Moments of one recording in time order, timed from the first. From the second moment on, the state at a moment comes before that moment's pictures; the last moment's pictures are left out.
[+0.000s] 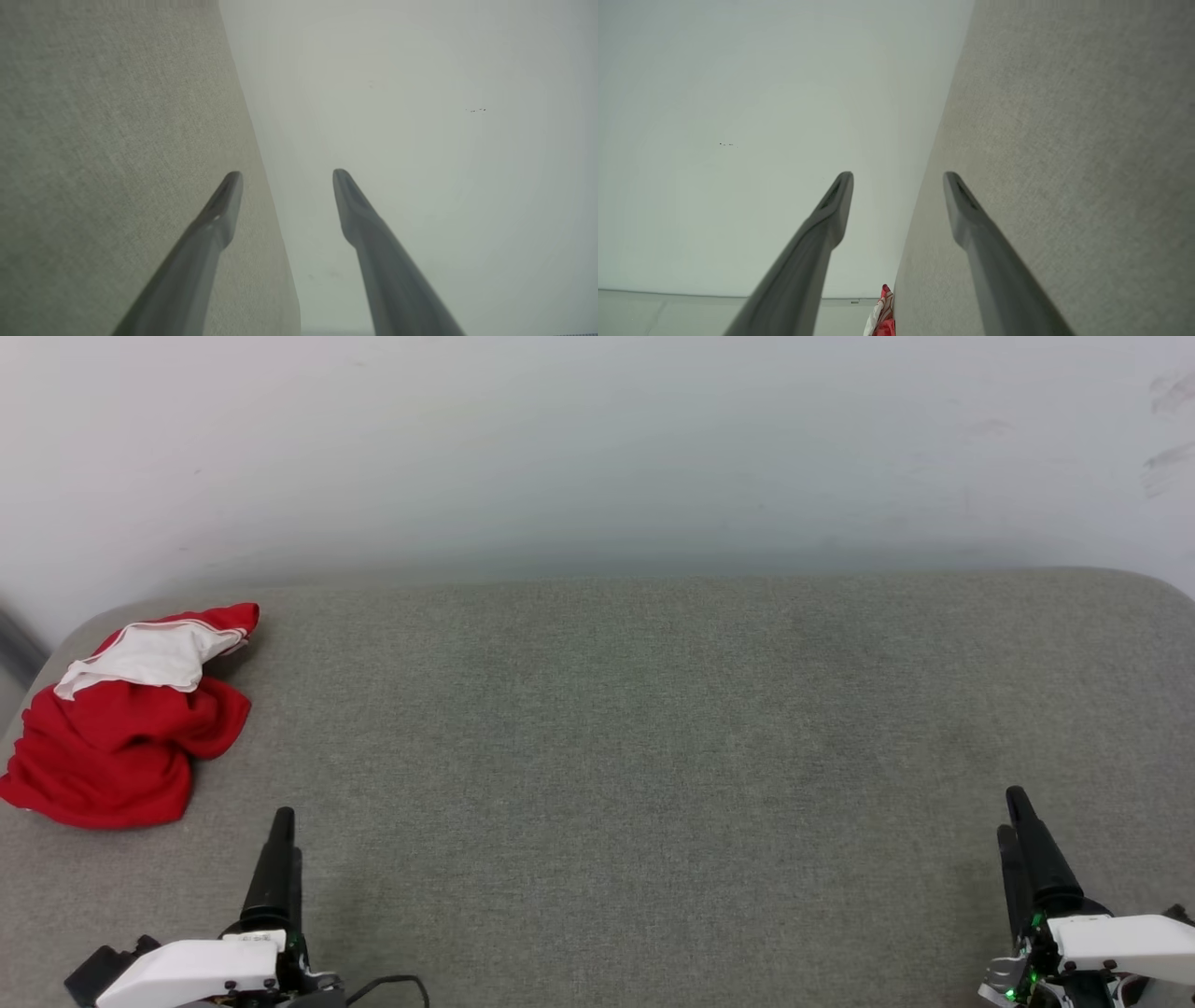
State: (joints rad) left arm -0.04 0.05 0.14 0.25 -1.46 -0.13 0.02; right arm -0.04 -0.05 -0.11 0.27 1.44 0.13 0.02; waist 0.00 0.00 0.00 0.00
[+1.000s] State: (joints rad) left arm -0.01 0.05 0.14 -0.06 -0.82 -0.02 -0.09; right arm -0.04 -0.05 0.00 0.00 0.66 0.13 -0.09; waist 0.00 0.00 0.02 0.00
